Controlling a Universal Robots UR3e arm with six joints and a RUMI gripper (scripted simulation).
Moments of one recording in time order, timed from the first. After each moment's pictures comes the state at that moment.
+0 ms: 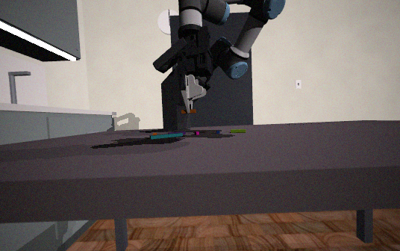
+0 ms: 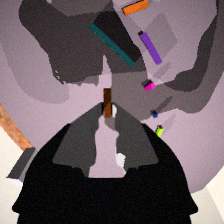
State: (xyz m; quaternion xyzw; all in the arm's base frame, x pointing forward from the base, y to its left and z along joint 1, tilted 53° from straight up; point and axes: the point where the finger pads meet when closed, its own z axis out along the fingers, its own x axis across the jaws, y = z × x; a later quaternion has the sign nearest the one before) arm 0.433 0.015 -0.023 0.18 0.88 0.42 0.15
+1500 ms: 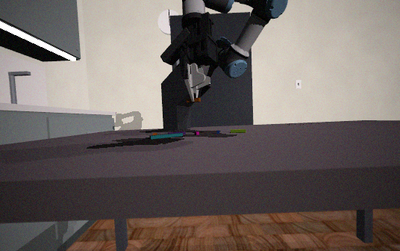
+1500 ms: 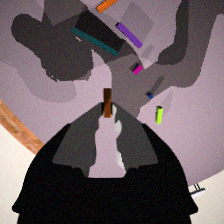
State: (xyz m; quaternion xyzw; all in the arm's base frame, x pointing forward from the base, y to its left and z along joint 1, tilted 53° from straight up) arm 0.410 0.005 0.004 0.27 0.85 0.44 0.10
